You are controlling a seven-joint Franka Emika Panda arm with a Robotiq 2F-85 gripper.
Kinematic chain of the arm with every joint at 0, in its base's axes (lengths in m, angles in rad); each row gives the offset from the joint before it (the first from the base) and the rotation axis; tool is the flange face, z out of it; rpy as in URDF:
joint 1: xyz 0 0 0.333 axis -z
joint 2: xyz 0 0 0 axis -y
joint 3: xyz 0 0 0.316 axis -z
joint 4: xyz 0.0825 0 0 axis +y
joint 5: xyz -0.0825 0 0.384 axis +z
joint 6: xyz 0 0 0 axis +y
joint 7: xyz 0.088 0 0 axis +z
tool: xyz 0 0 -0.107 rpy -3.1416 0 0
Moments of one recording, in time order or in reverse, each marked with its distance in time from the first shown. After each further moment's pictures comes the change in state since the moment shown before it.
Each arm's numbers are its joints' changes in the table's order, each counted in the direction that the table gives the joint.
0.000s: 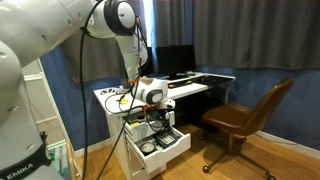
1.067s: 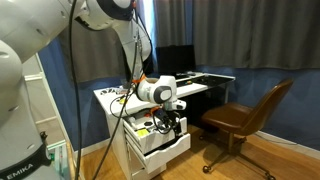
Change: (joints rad) arm -0.021 0.105 0.177 0.147 -0.094 0.051 -0.099
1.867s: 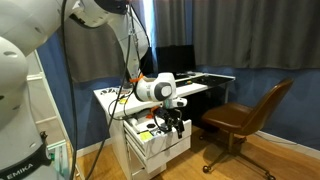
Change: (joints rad) arm -0.083 0.045 0.107 0.063 -0.094 -0.001 -0.092
